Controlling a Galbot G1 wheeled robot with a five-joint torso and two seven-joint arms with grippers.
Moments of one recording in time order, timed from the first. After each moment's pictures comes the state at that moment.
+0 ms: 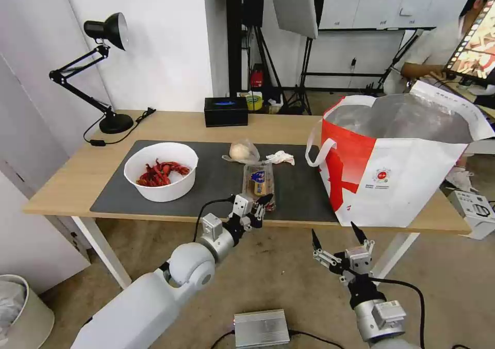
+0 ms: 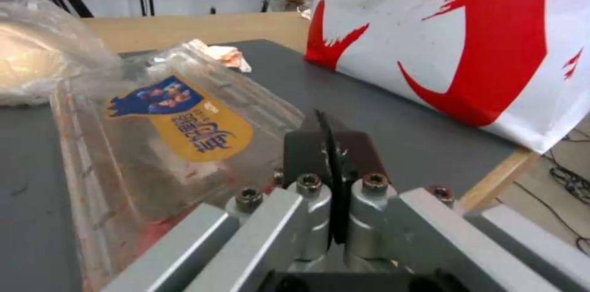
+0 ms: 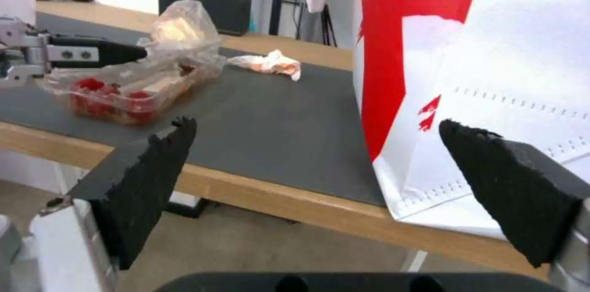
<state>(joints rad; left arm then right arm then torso) 0.86 -1.04 0.22 -1.80 -0.60 0.07 -0.02 -1.74 1.24 0.45 2.18 0.06 0.07 0.14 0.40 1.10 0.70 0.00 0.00</state>
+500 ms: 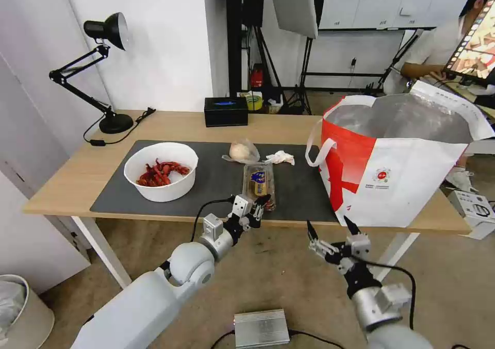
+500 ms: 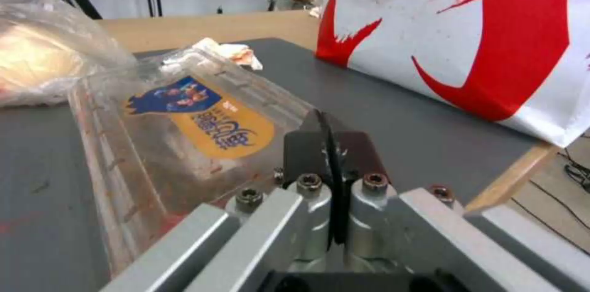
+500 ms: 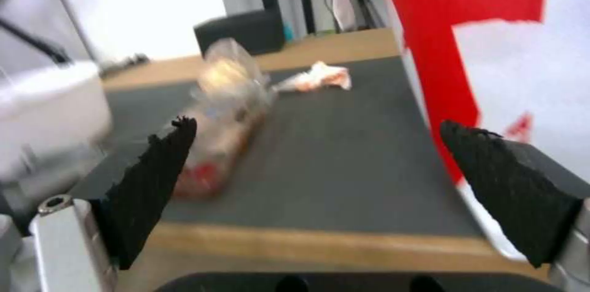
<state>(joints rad) 0.86 -1.04 0.21 -1.79 -0.58 0.06 -0.03 -1.61 1.19 0.44 2.25 0.50 -0.10 0.12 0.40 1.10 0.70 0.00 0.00</state>
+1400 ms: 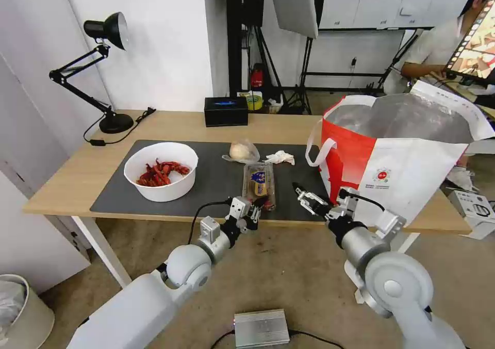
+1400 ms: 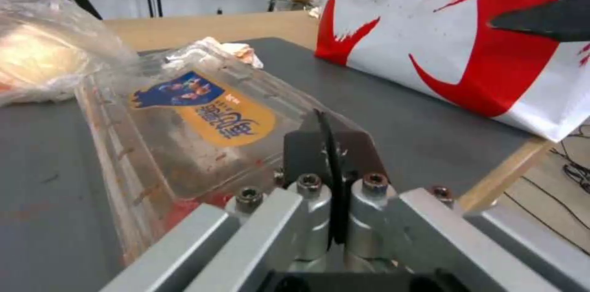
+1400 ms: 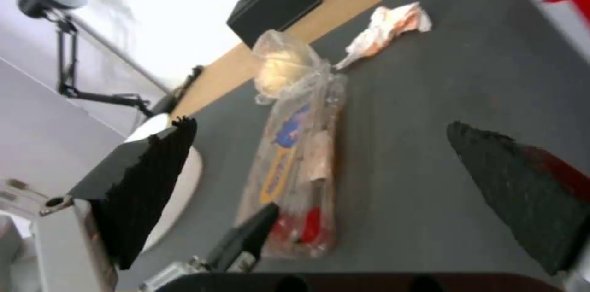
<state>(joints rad) 0.86 -1.01 0.22 -1.80 -0.59 0.04 -0.03 -1.23 1.20 0.42 2.20 1.18 -0.47 0.39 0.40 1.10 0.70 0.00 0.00</state>
